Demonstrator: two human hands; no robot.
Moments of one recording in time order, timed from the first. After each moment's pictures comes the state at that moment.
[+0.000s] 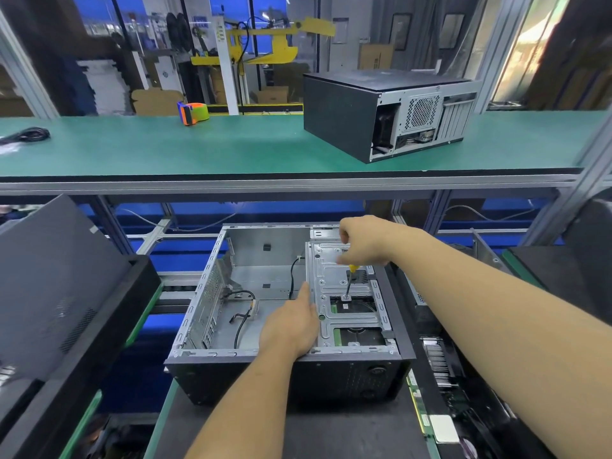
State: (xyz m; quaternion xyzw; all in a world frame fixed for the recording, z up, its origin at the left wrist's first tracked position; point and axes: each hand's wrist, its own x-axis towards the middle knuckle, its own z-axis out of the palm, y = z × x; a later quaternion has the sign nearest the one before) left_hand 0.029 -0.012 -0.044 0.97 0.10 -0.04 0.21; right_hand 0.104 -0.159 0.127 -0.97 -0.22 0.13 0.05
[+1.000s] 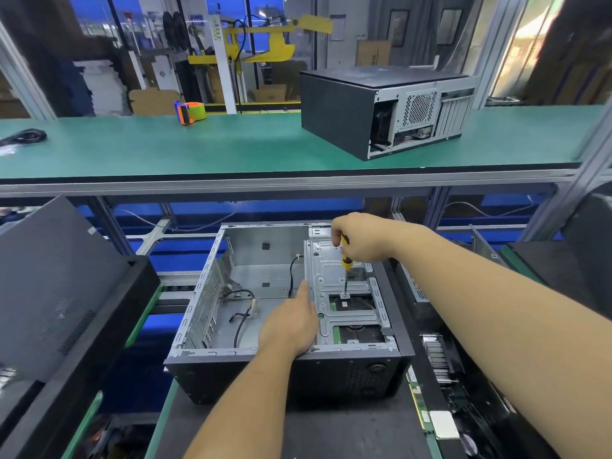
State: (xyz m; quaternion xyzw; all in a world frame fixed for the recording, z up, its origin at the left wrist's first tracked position) left_hand 0.029 -0.012 -0.044 0.97 0.09 -0.03 0.22; right_hand 0.112 -0.162 0.122 -0.95 -0.29 0.12 0.06
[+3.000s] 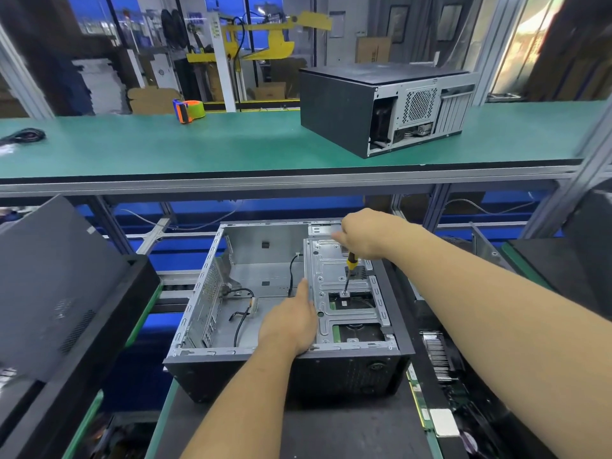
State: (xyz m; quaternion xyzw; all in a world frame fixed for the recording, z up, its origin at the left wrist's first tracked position) left_hand 0.030 -0.014 -0.042 0.98 0.09 -0.04 0.19; right_hand 0.112 -0.160 0.120 -0.97 -0.23 0.09 0.00
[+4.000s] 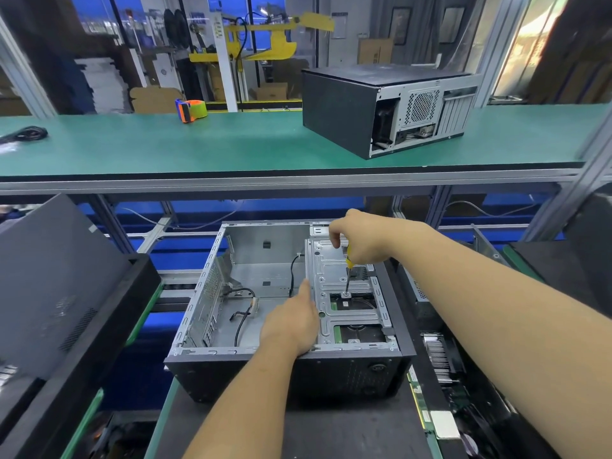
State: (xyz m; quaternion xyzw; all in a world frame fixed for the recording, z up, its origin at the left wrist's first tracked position) left_hand 0.031 -0.014 -0.043 0.97 0.11 -0.05 0.20; right_hand 0.113 -0.162 0.122 -0.95 -0.29 0.13 0.02
